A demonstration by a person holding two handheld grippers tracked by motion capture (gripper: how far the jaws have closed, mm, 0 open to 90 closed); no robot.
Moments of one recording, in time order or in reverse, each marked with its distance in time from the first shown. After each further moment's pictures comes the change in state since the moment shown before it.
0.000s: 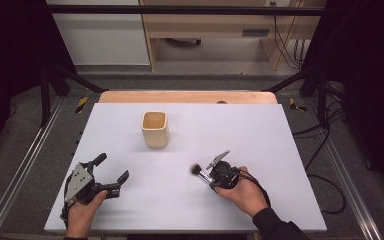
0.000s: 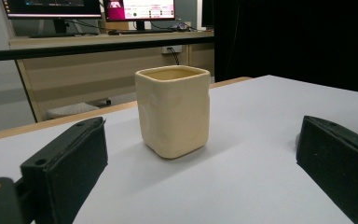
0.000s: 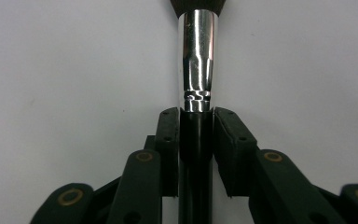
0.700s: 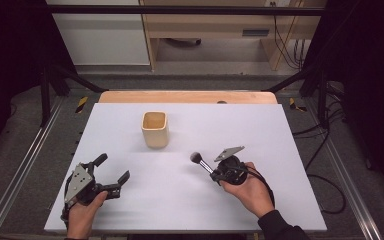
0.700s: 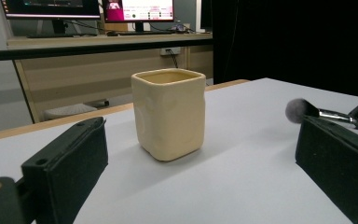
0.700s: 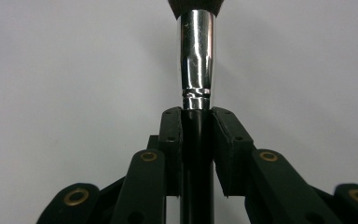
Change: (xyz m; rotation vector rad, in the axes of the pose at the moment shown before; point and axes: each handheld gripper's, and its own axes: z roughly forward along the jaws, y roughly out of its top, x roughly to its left) left arm -0.004 0.002 -0.001 -0.005 -0.005 -0.013; right arm -0.012 -0.003 -0.026 -0.214 0.014 0.065
